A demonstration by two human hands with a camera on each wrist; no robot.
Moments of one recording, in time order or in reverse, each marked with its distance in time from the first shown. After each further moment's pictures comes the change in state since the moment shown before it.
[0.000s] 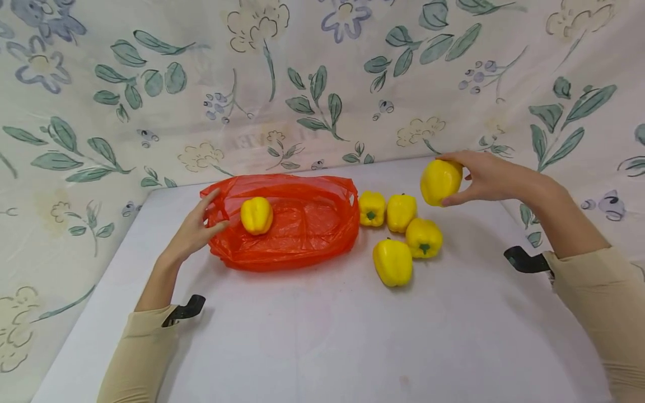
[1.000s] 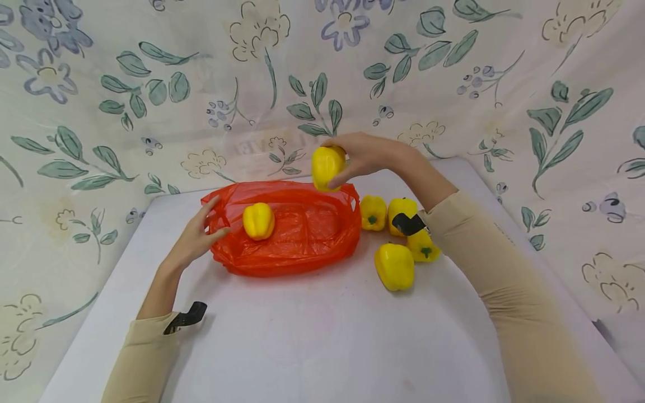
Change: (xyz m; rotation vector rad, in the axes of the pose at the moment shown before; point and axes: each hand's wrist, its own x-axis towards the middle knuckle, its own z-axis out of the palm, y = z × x) left_hand -0.005 0.001 -0.002 -0.008 0.010 -0.034; right_hand 0.141 -0.142 0.007 0.080 -0.120 -0.251
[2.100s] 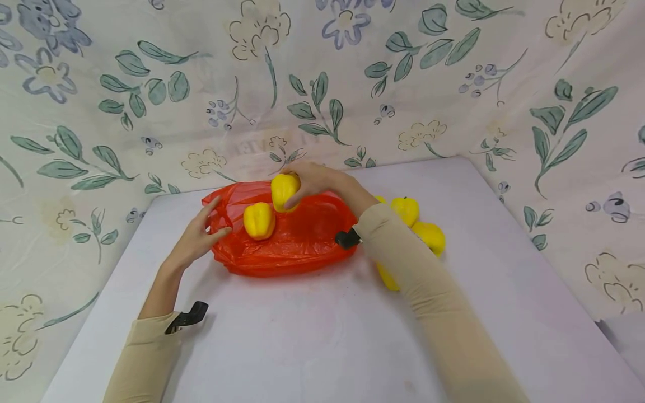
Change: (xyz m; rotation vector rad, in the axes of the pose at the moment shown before) left_hand 0.003 -0.004 0.002 0.005 0.000 -0.004; right_hand 0.095 -0.011 0.084 0.204 -0.048 -0.052
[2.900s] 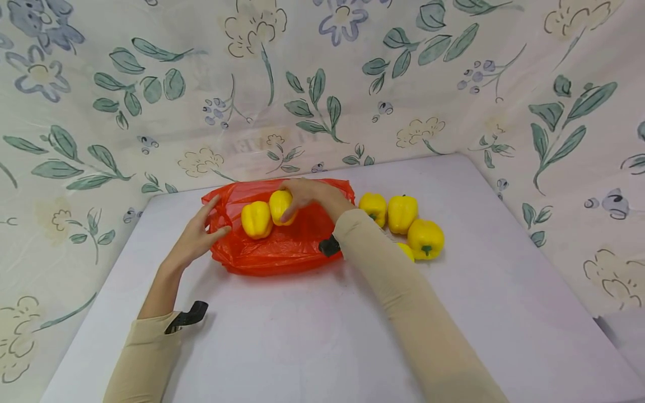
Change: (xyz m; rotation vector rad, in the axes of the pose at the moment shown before) left_hand 0.001 0.004 0.002 -0.003 -0.014 0.004; right_hand 0.024 0.008 0.040 -0.026 -0.101 0.196
